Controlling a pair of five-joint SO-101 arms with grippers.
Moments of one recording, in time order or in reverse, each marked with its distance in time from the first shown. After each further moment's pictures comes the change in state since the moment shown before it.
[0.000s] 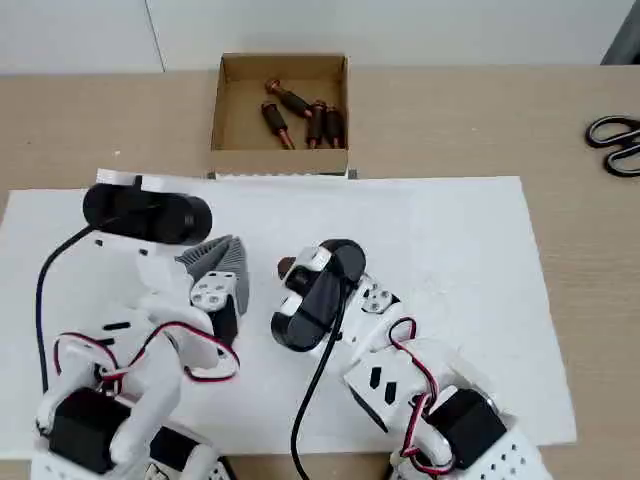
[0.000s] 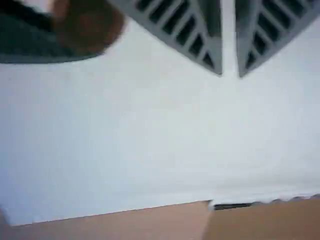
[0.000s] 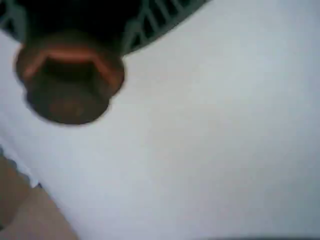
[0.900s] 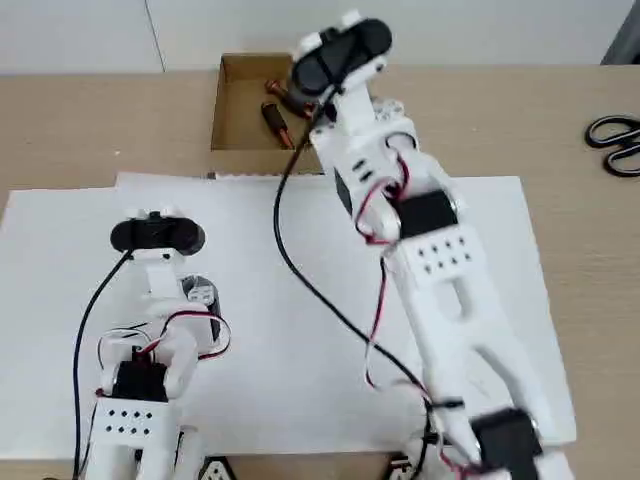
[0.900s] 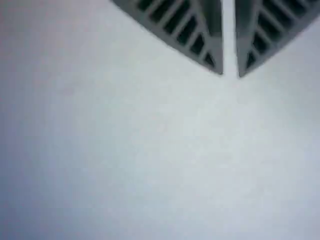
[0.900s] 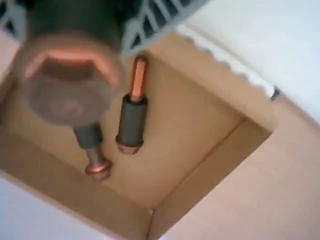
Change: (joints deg) left arm -16.8 0.1 42.5 -26.9 -5.7; right arm 20.6 66.5 -52.4 -13.6 -3.7
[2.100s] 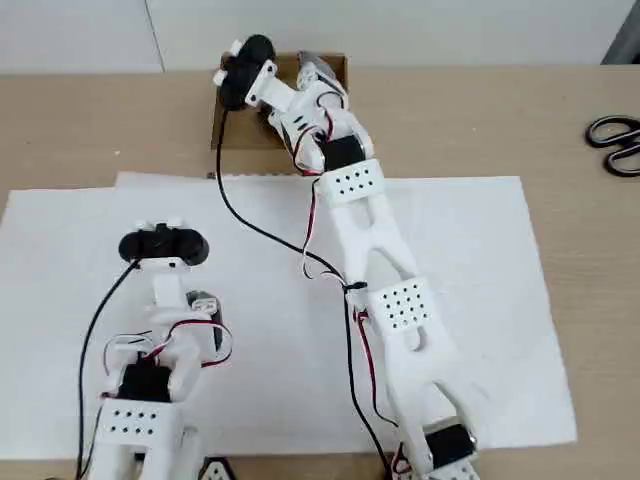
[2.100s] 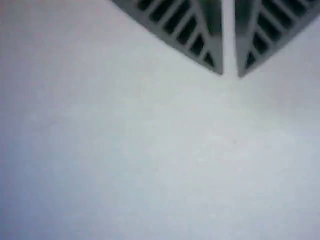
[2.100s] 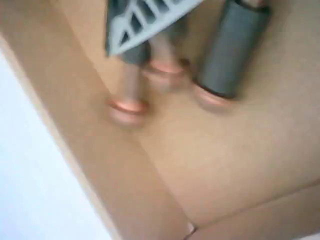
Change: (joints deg) left arm 0.0 0.0 4.1 -0.4 0.0; right arm -1.7 82.7 -90.3 5.0 30.9
